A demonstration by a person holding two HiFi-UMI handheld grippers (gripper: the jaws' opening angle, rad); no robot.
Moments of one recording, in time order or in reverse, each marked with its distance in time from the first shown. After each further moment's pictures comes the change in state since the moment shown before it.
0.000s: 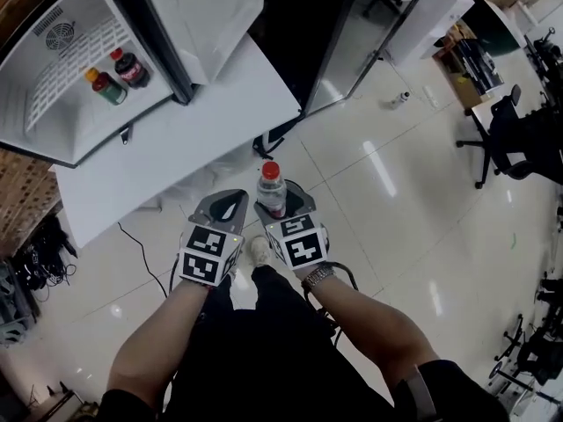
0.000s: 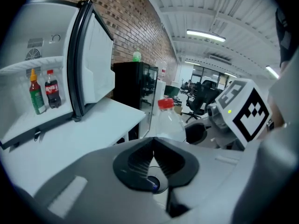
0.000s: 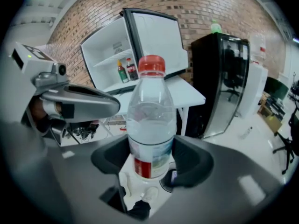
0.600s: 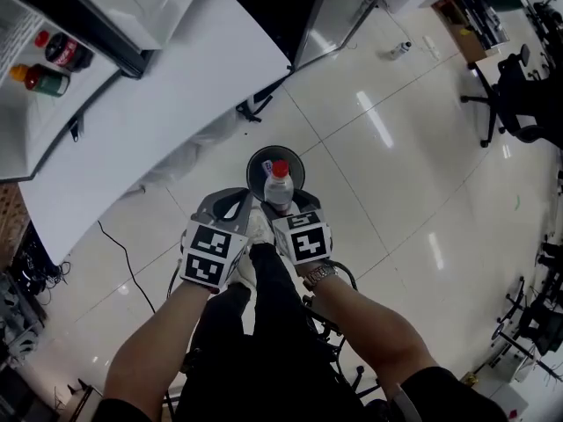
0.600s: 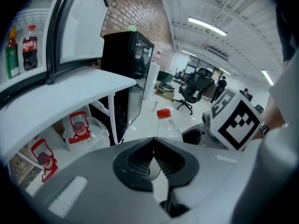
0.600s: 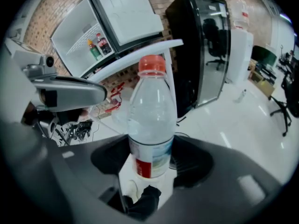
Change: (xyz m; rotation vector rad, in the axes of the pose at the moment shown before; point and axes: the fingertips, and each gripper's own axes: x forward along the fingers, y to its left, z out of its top) left arm 0.082 -0.016 -0.094 -0.029 0.174 -0.141; right arm 0.065 -0.039 -0.127 0.247 0.196 -0.043
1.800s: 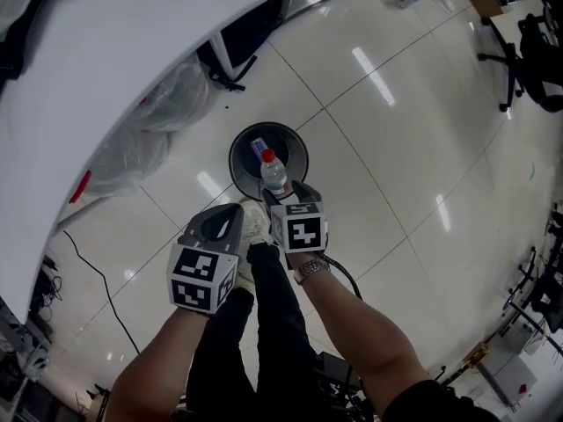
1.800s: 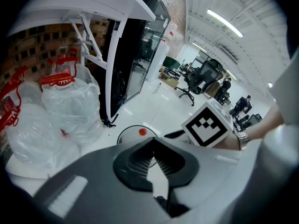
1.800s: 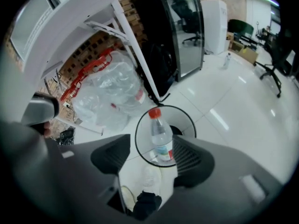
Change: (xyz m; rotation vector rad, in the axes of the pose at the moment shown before) left arm 0.134 0.030 -0.145 -0.164 0.149 -0.066; right arm 0.178 -0.107 -0.125 0.247 0.099 -0.138
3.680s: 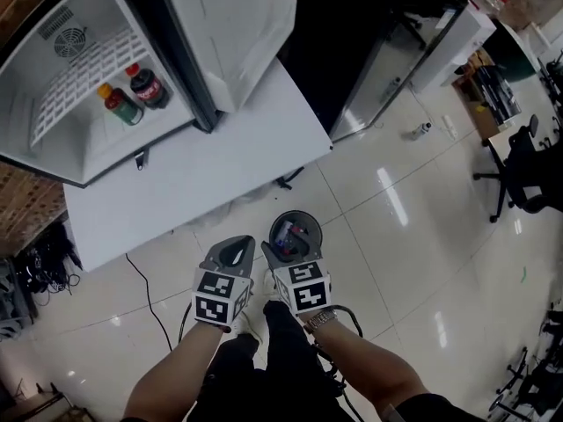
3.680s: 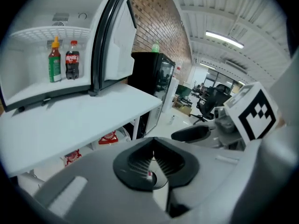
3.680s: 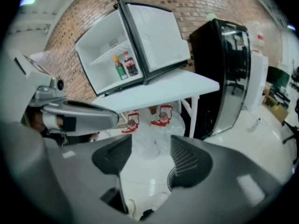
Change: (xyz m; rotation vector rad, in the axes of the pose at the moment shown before) left arm -0.231 -0.031 0.128 -0.008 -0.321 0.240; right arm -0.256 0.194 0.137 -0.422 -0.320 0.248
